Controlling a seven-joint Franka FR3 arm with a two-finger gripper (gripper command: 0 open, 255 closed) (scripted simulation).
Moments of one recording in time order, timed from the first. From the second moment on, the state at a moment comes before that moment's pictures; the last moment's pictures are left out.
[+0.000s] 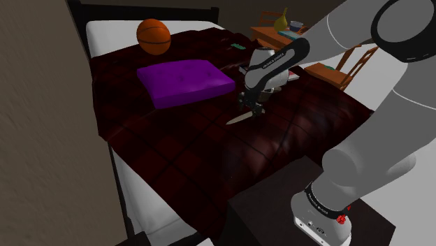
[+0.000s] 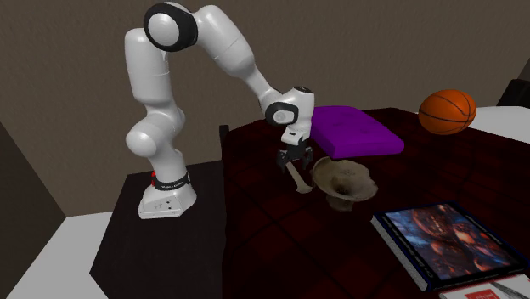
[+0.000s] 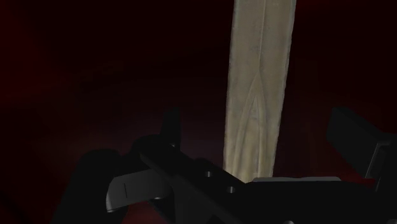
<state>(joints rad) -0.39 0.10 0.23 -2.40 -0.05 2.47 1.47</state>
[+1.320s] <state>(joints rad) -0.39 0.01 0.23 -2.37 -0.01 2.34 1.44</state>
